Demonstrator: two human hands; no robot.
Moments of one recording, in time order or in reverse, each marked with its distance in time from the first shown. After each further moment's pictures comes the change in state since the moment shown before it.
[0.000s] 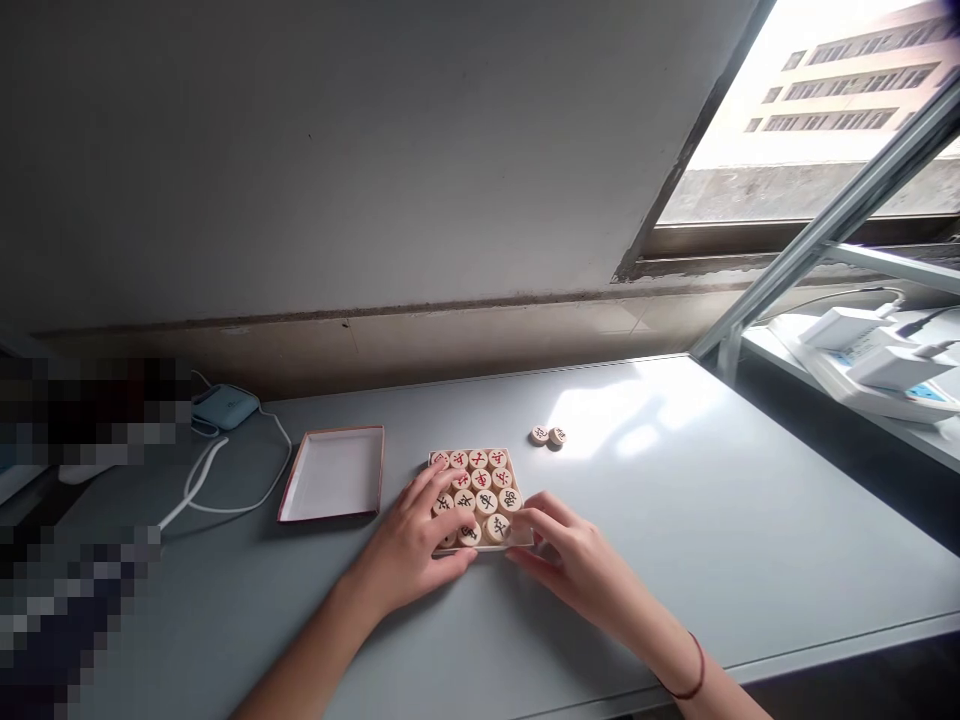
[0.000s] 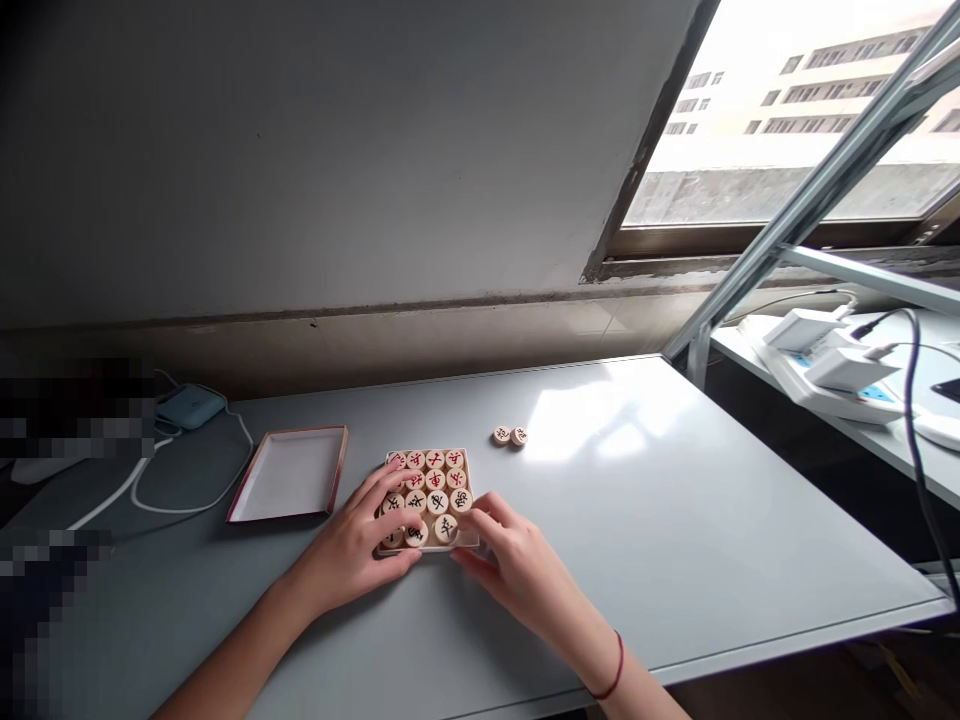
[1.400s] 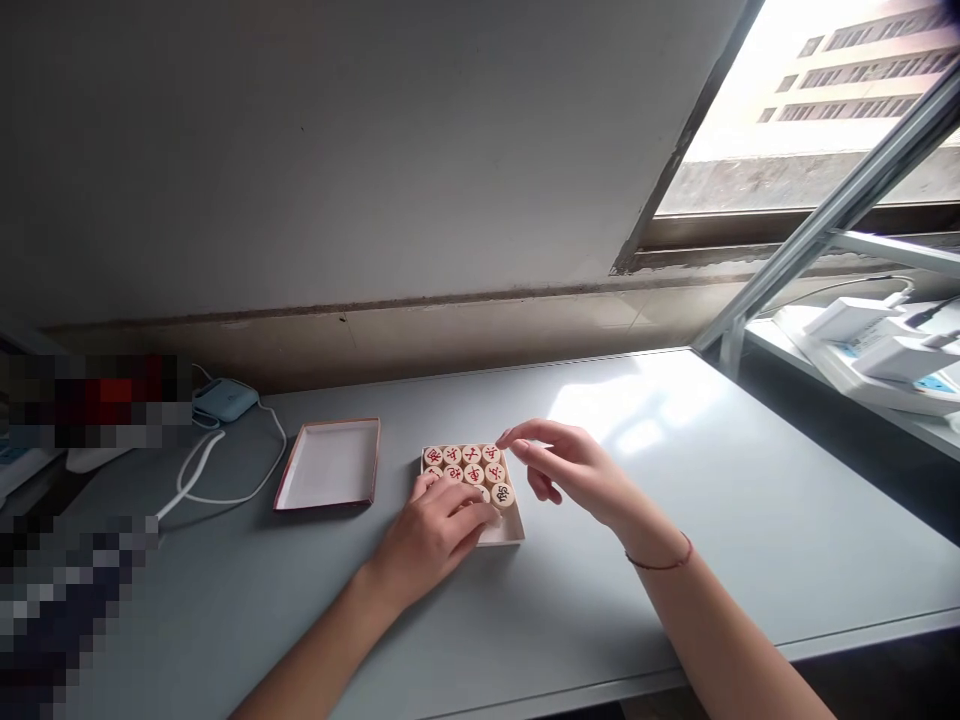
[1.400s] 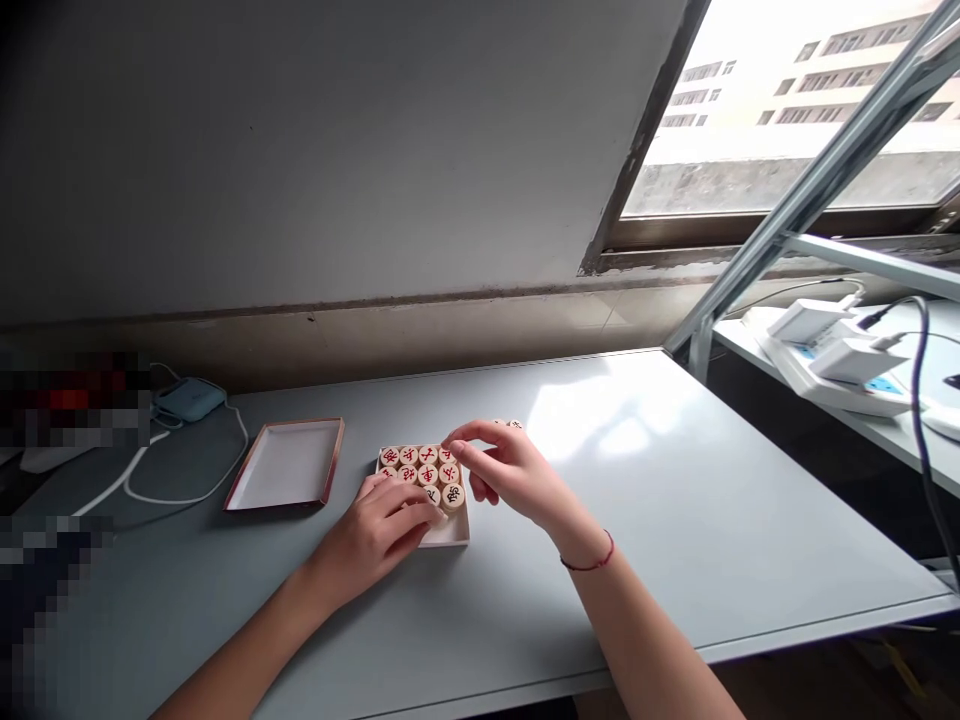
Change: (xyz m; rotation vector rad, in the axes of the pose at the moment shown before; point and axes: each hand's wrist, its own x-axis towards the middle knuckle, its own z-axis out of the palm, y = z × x) left_hand 0.017 0.020 0.014 0.041 0.099 0.132; right_hand 0.055 -0.007 -0.057 0.658 -0.030 0.232
